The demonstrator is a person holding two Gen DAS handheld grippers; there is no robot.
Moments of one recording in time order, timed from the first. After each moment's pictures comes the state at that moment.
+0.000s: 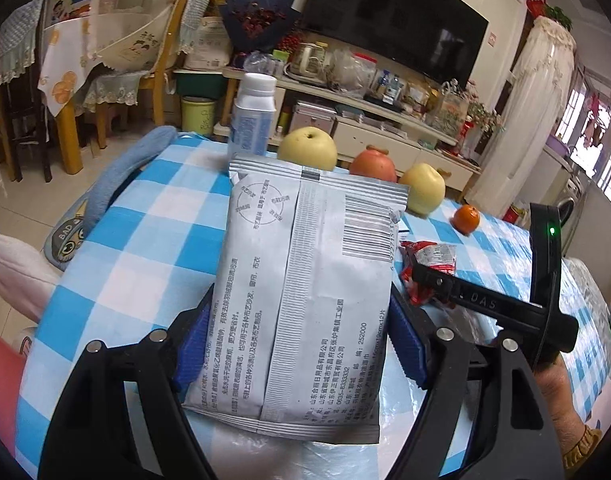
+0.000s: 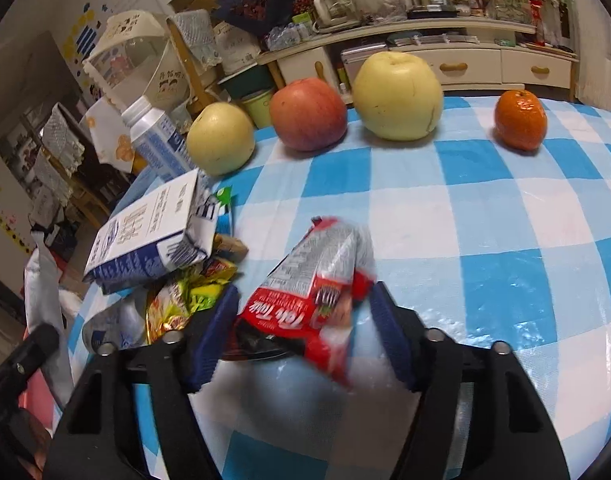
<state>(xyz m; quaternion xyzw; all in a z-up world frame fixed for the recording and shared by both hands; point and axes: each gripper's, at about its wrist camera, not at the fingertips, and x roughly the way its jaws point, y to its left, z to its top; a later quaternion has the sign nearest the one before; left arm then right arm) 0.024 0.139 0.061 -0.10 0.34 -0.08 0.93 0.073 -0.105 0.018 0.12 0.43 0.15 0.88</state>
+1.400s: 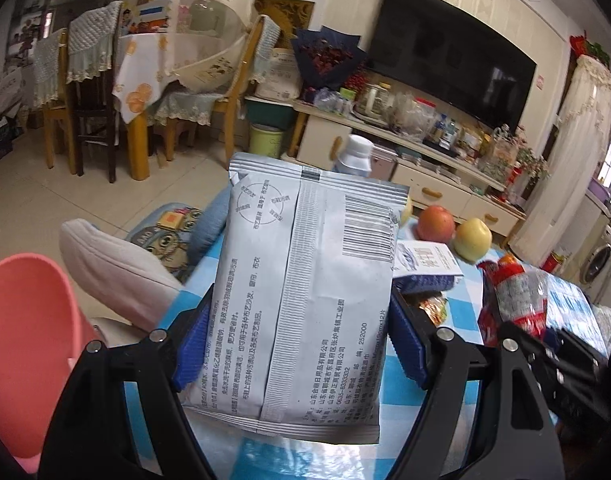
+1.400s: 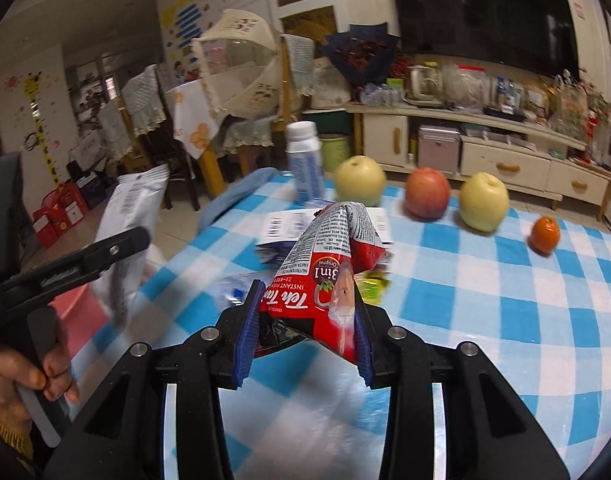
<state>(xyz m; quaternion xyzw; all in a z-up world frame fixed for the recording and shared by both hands) -0.032 0.211 0.106 -0.12 0.30 0.04 0.95 -0.052 -0.015 0.105 0.01 0.31 0.25 0.92</state>
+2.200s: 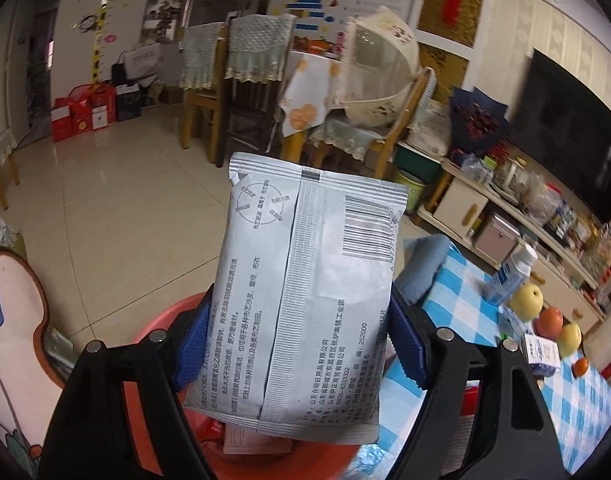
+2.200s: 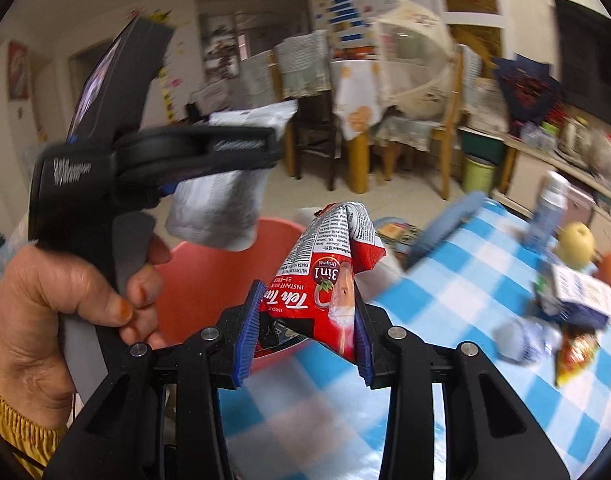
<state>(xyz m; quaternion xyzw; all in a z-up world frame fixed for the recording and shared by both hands) -0.117 0.402 0.153 -0.20 0.26 0.27 0.90 -0.146 0.232 0.127 -0.10 0.28 0.46 0.84</state>
